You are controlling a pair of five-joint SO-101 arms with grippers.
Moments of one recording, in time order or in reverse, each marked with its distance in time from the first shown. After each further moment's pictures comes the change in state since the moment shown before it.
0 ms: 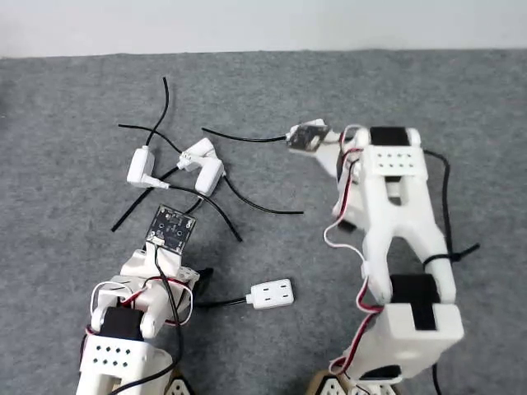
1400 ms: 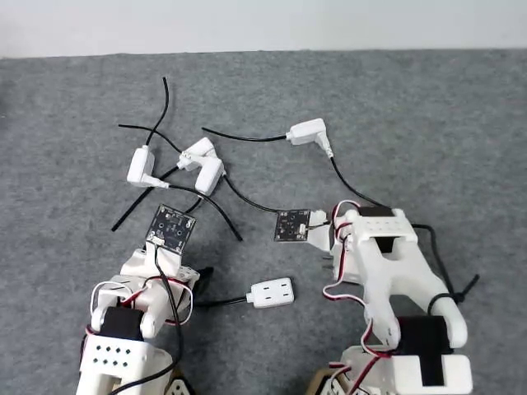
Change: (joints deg) left arm 0.0 0.0 0.0 -0.4 0.0; right arm -0.4 -12.8 41.5 -30.2 22.6
